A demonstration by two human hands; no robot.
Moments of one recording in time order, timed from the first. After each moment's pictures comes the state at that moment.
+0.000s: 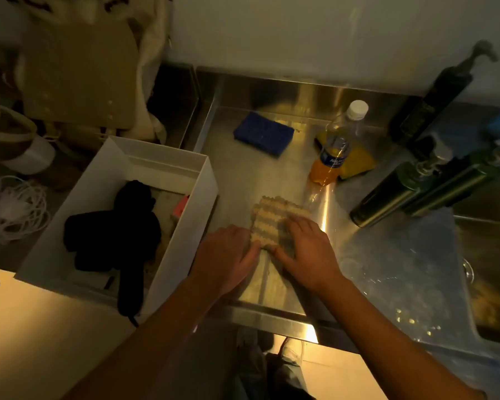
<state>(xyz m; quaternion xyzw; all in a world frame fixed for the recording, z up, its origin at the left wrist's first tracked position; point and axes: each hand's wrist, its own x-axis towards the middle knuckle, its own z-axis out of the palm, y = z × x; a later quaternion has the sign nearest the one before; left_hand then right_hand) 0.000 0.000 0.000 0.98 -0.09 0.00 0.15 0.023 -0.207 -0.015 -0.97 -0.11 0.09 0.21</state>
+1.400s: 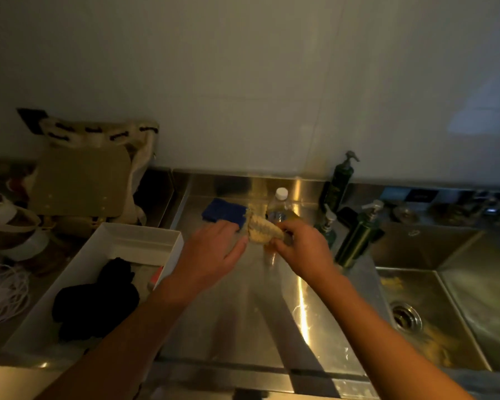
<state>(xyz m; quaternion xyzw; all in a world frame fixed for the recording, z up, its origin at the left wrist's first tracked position) 0.044 -0.044 0.152 0.94 -0.21 0.16 0.21 0.043 -0.264 0.155 -0.95 -0.06 -0.09 0.29</state>
